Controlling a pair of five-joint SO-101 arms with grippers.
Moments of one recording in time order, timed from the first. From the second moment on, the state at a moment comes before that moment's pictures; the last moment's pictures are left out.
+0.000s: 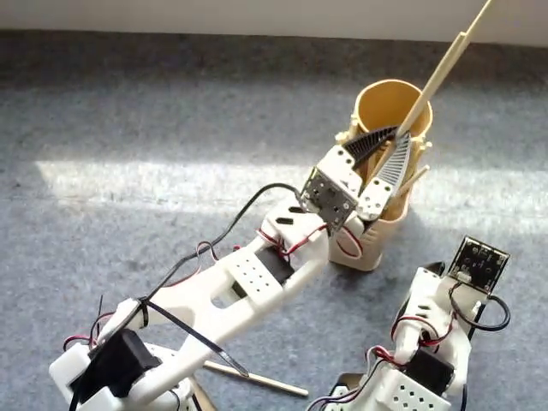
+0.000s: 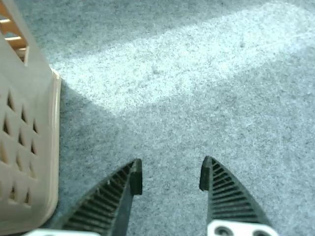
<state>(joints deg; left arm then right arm) 43.0 -8.7 44.1 -41.4 -47.3 28.0 -104.4 95.2 53.2 9.7</state>
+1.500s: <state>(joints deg) 45.0 -21.8 30.3 -10.4 -38.1 28.0 -104.4 95.2 53.2 9.7</state>
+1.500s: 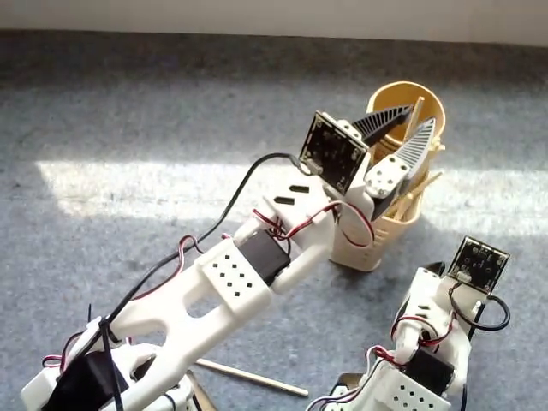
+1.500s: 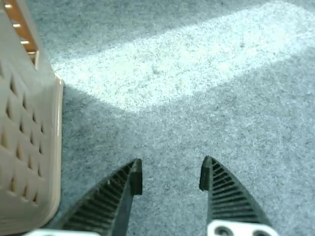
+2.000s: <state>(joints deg) 32.9 -38.6 19.8 7.3 -32.9 28.0 -104.4 95.2 53.2 9.7</state>
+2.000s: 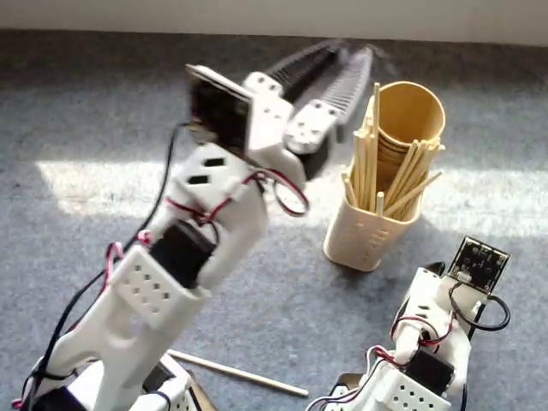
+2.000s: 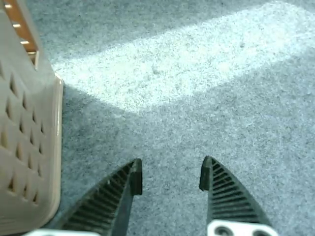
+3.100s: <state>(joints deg) 21.3 -32.2 36.8 101.6 -52.4 38.7 -104.4 95.3 59.7 23.1</state>
